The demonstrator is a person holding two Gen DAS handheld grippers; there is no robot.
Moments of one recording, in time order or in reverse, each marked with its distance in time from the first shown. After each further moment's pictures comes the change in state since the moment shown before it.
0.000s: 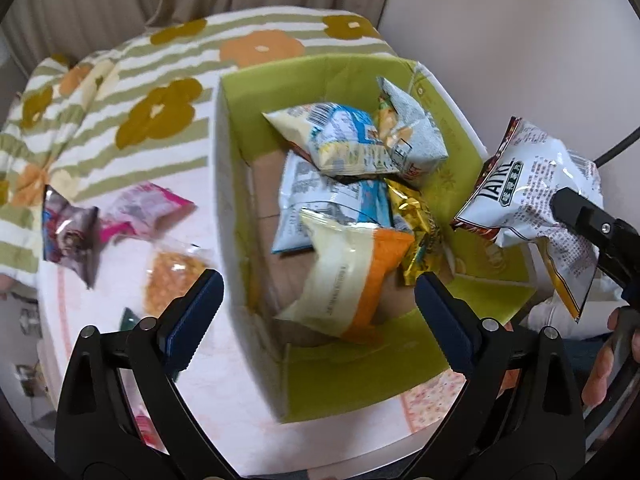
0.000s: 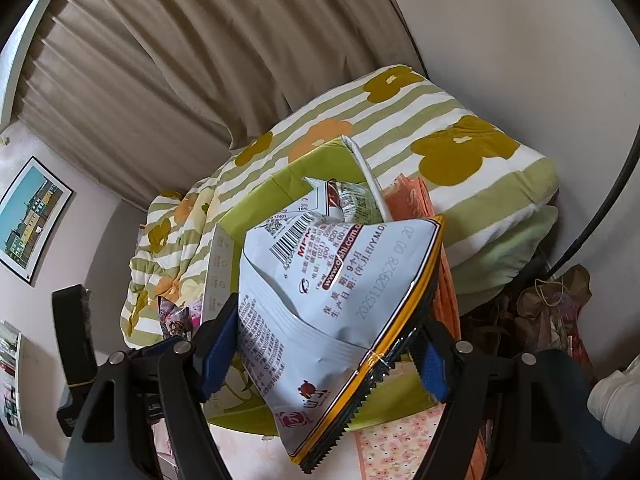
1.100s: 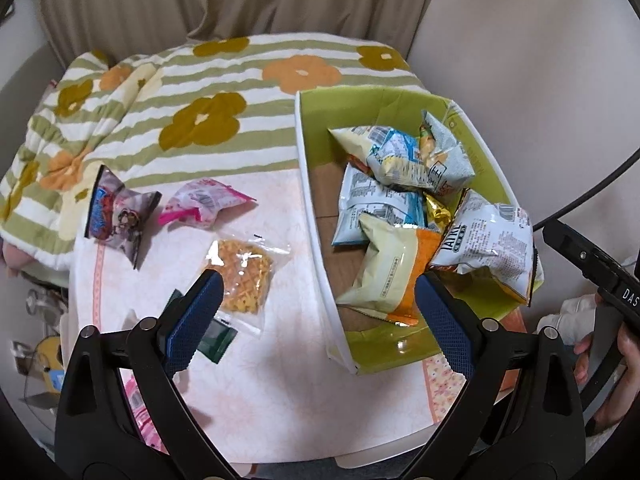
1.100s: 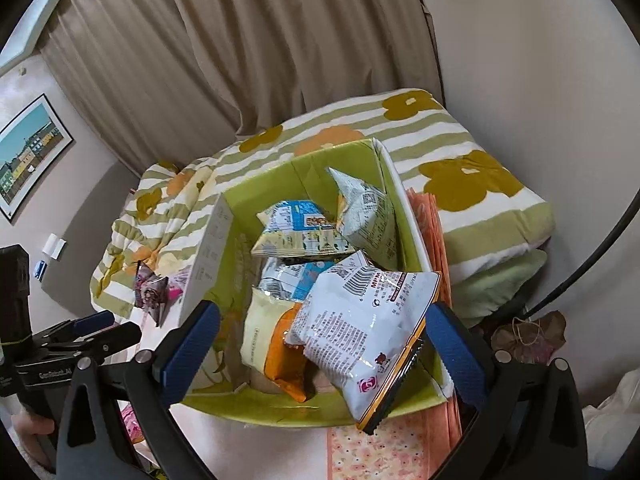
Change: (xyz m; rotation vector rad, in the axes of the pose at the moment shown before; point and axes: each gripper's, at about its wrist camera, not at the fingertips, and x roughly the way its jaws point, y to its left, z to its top) left arm -0.049 0.044 -0.030 -0.078 -0.105 0.064; right arm 0.004 0.029 -0.023 -0.205 -0.028 -0.075
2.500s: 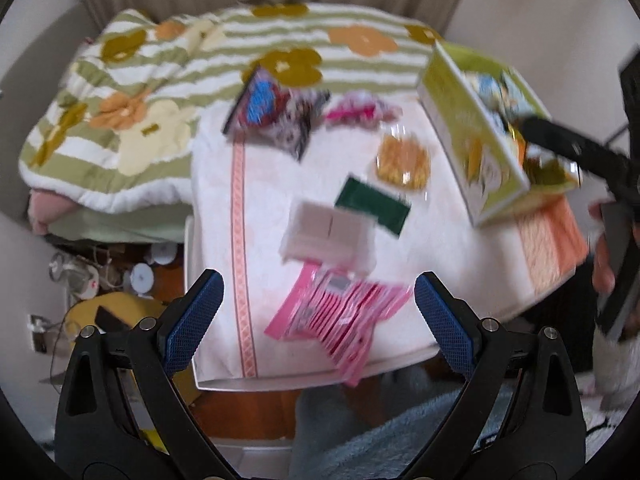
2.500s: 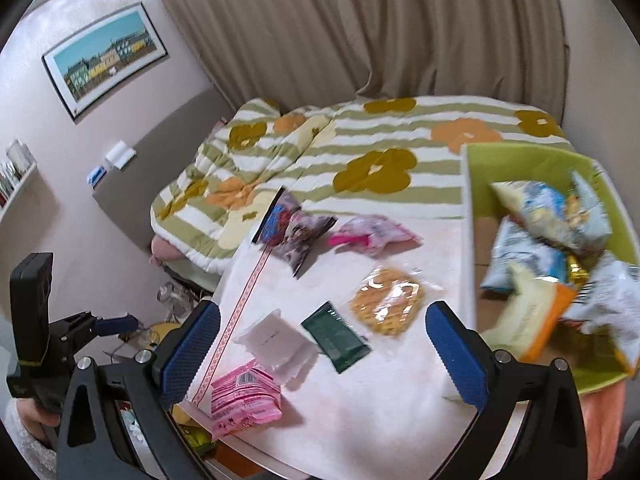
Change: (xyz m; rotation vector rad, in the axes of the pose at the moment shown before) left arm -0.070 0.231 -0.131 -0.008 0.113 0.001; right arm 0.060 0.253 -0.073 -0.296 0.105 0.192
